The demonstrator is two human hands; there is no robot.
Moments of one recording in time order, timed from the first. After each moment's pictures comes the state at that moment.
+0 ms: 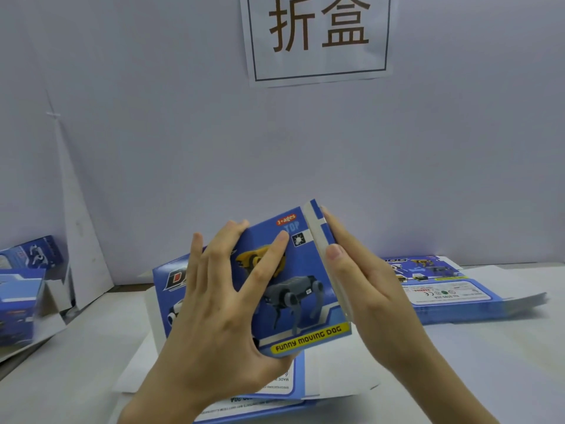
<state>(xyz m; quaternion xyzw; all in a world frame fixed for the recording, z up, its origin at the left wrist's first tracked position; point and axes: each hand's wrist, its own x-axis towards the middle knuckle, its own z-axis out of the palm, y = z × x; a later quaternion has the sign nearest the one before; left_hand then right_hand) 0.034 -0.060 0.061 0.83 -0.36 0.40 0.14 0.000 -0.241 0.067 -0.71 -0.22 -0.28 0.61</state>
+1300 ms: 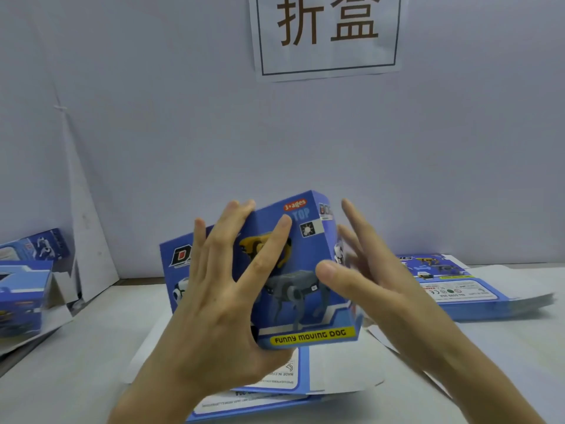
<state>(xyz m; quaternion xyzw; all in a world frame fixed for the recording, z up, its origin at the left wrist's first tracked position) 0.031 -0.052 0.070 0.82 -0.40 0.39 0.14 -0.015 -0.246 0.079 -0.72 -0.20 -0.16 0.64</state>
